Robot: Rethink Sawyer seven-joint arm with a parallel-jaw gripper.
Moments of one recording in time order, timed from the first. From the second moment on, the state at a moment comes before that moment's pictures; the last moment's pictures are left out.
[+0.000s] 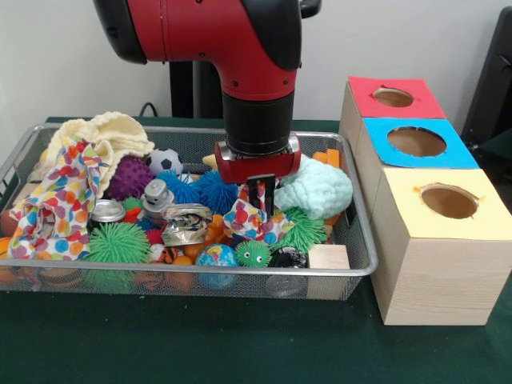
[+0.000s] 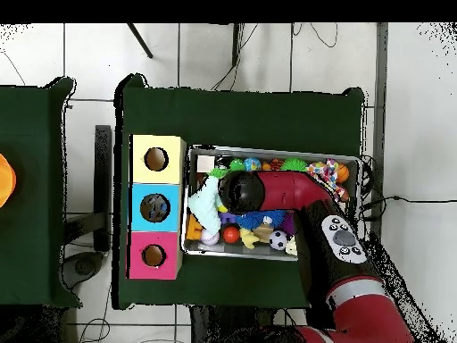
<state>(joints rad) -0.45 -0.50 0.28 1.56 -0.38 0.55 1.57</state>
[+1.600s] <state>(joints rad) -0.32 -1.02 0.25 1.79 -0.20 0.77 1.57</state>
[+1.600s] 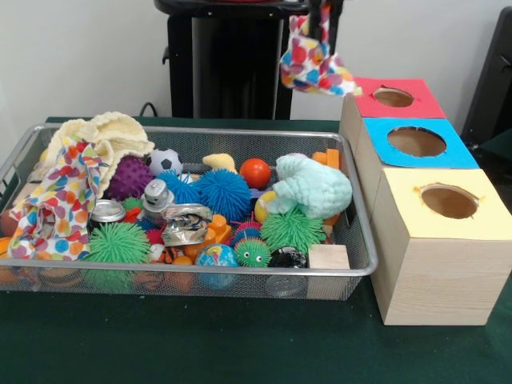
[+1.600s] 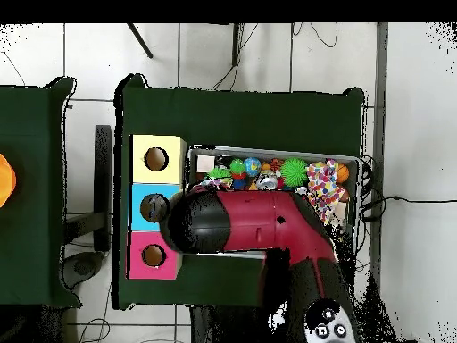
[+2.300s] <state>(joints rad) -0.22 -1.00 0.21 1.79 -0.17 0.77 1.57</state>
